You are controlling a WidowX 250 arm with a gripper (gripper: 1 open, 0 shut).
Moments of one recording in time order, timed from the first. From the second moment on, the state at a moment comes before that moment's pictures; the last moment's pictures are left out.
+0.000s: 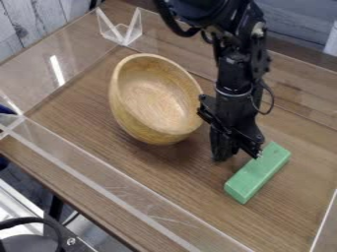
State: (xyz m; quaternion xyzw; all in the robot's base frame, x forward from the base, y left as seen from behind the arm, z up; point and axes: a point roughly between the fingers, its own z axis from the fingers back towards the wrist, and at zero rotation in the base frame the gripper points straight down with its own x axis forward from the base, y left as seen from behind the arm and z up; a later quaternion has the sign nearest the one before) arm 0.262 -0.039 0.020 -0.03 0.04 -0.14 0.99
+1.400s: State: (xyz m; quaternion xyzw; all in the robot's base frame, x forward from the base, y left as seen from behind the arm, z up) arm 0.262 -0.040 0.019 -0.01 0.04 -0.12 0.99
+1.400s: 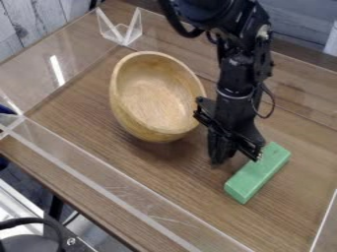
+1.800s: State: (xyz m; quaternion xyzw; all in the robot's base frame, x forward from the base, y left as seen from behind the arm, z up) arm 0.256 -0.041 0.019 0.01 0.04 -0.11 0.99
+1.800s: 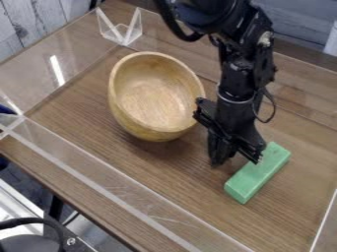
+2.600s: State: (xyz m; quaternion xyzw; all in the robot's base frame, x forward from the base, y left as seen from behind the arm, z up) arm 0.250 -0.048 0.019 -0.01 0.06 -0.11 0.99
